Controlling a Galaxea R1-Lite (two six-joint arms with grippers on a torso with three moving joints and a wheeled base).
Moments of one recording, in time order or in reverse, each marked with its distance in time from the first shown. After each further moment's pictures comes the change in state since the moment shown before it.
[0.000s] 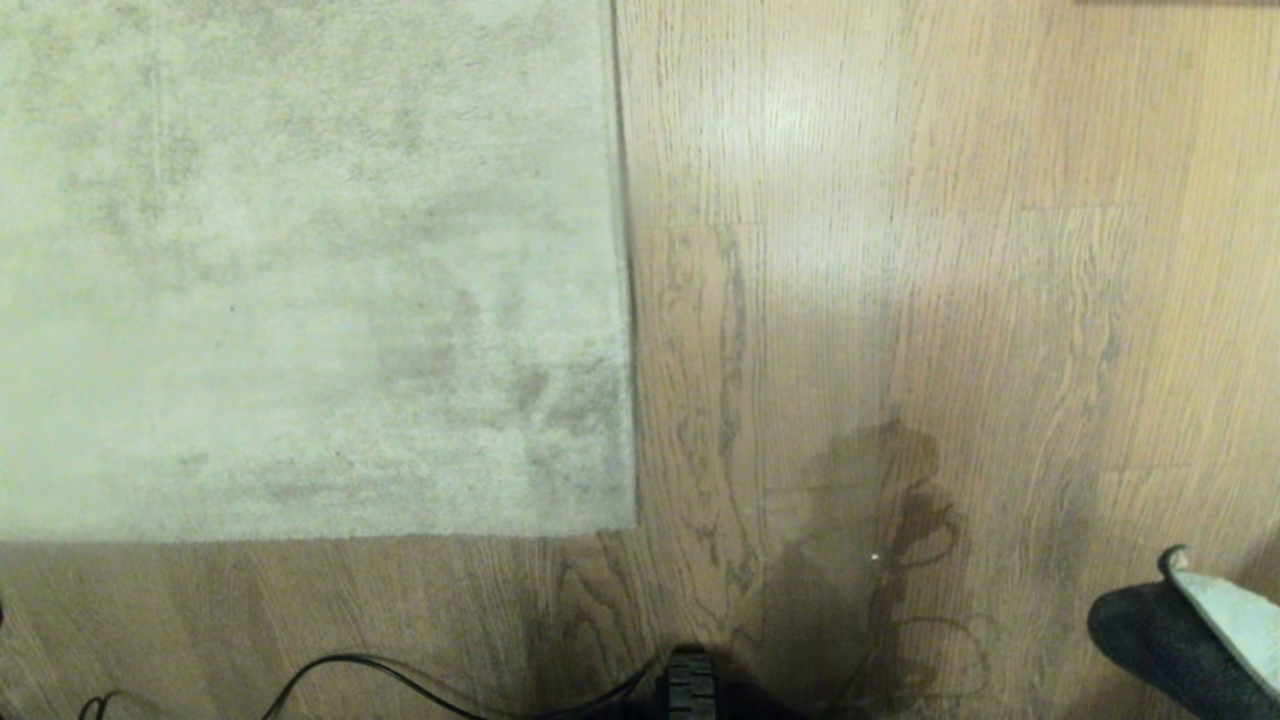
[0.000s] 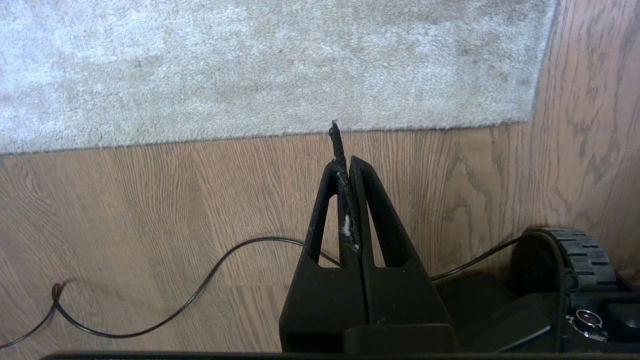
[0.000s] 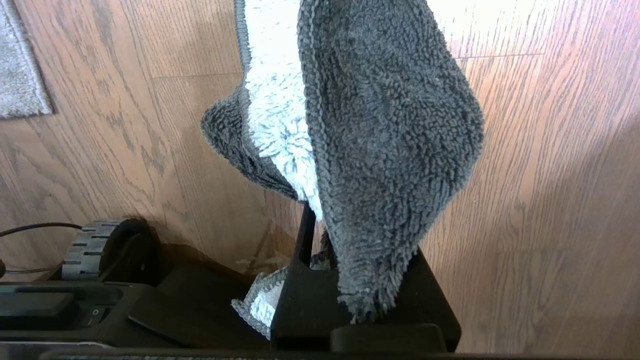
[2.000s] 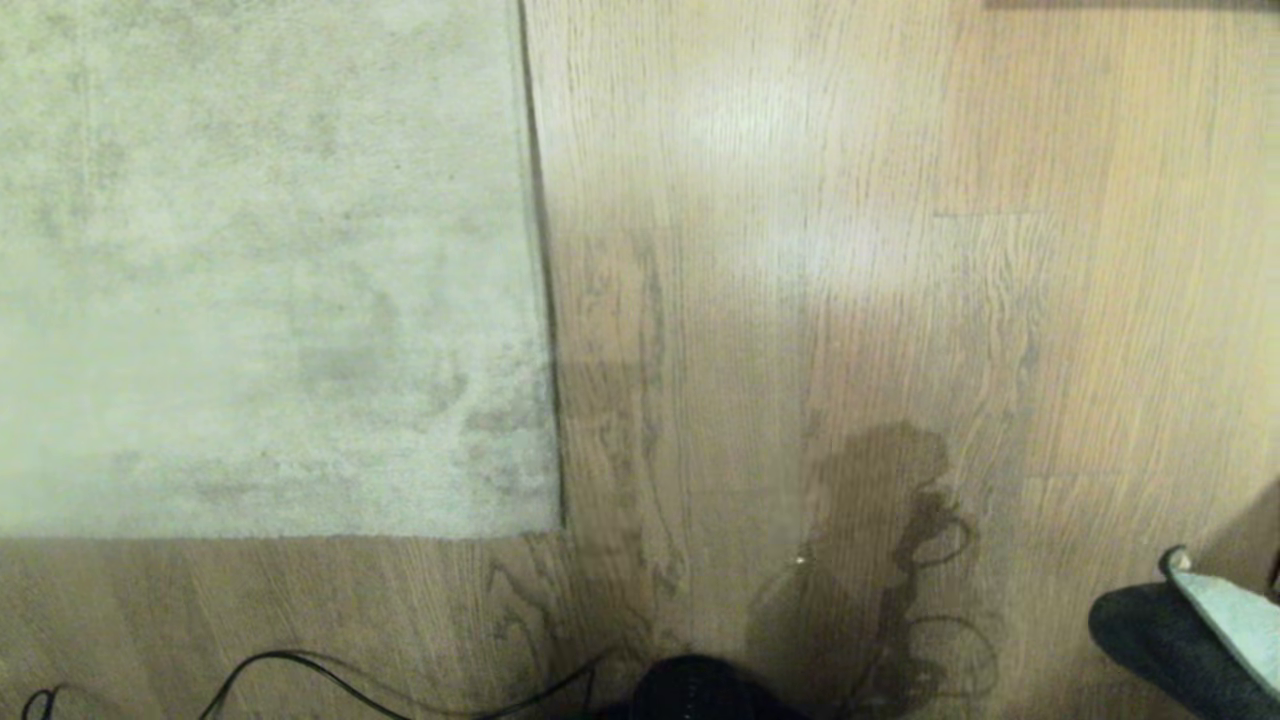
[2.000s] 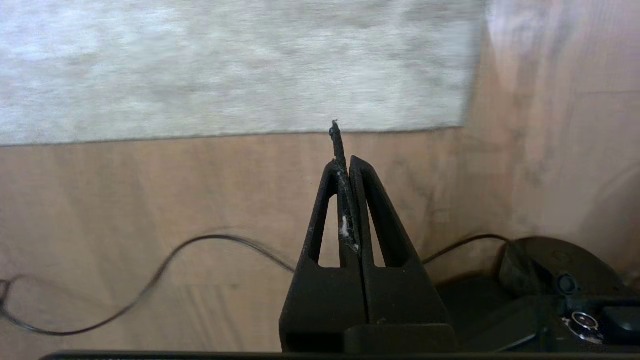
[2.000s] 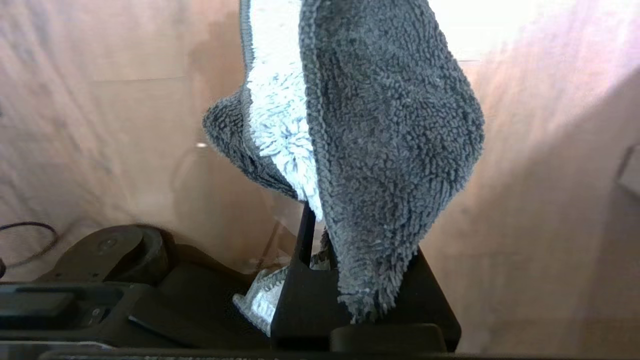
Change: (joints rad) left arm 0.000 0.000 0.000 -0.001 0.002 -0.013; right arm 0.000 0.000 0.000 0.000 0.000 0.000
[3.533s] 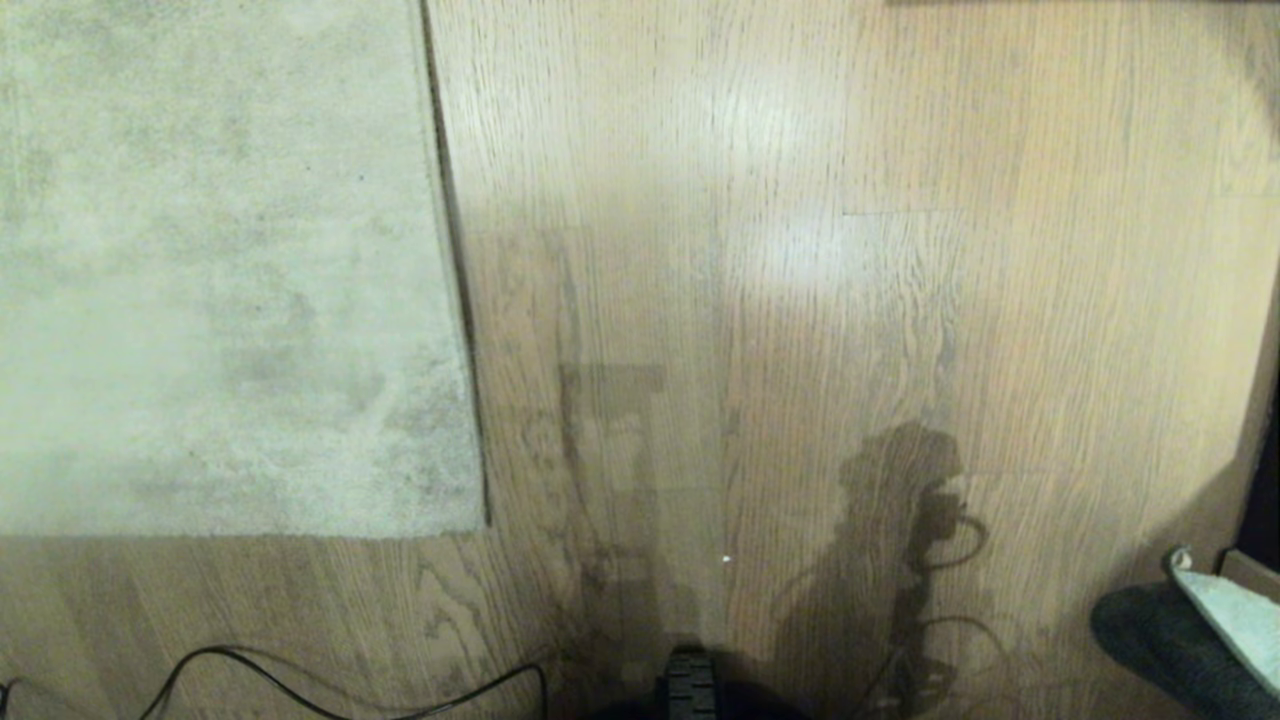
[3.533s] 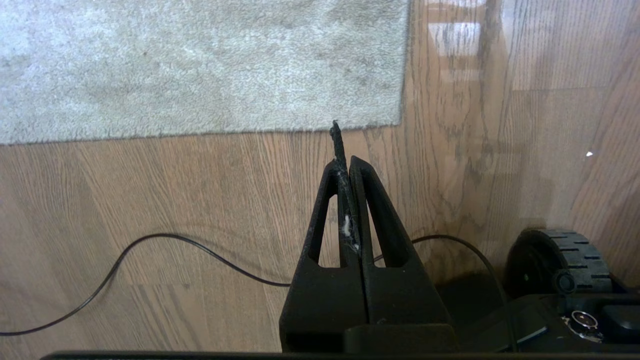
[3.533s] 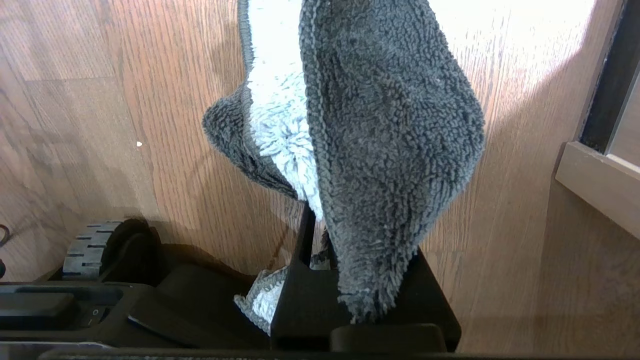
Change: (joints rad) left arm 0.000 0.000 0.000 0.001 0.000 0.002; right arm 0.000 0.000 0.000 0.000 0.000 0.000
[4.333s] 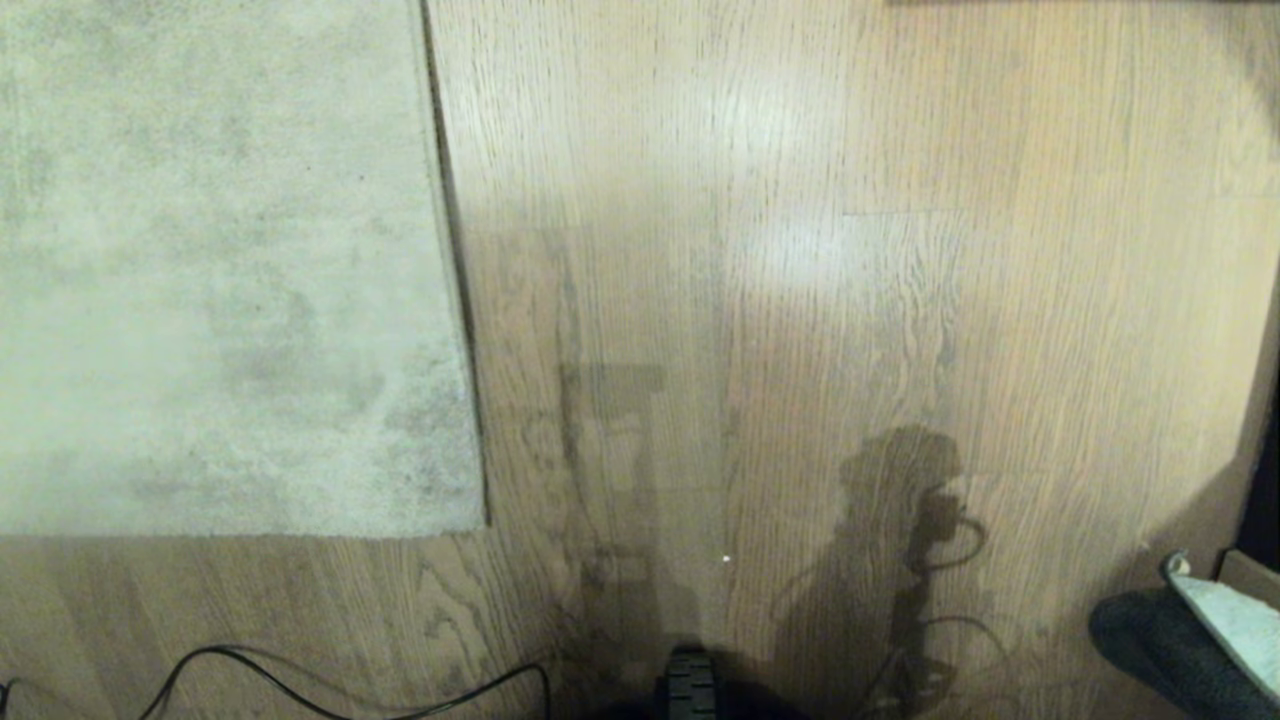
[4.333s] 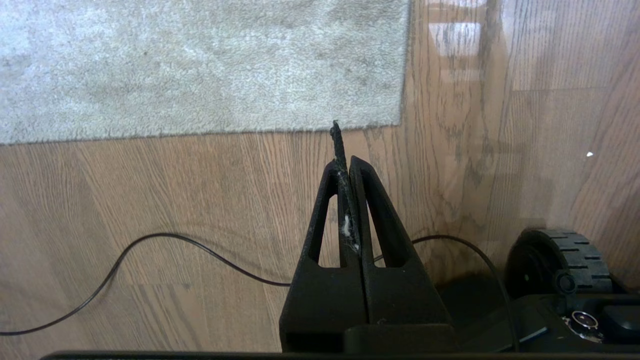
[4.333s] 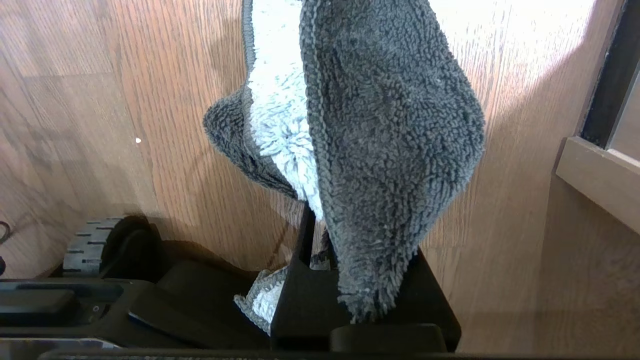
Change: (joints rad) left arm 0.000 0.000 0.000 0.000 0.000 0.000; right arm 0.000 0.000 -0.004 0.015 -0.001 -0.001
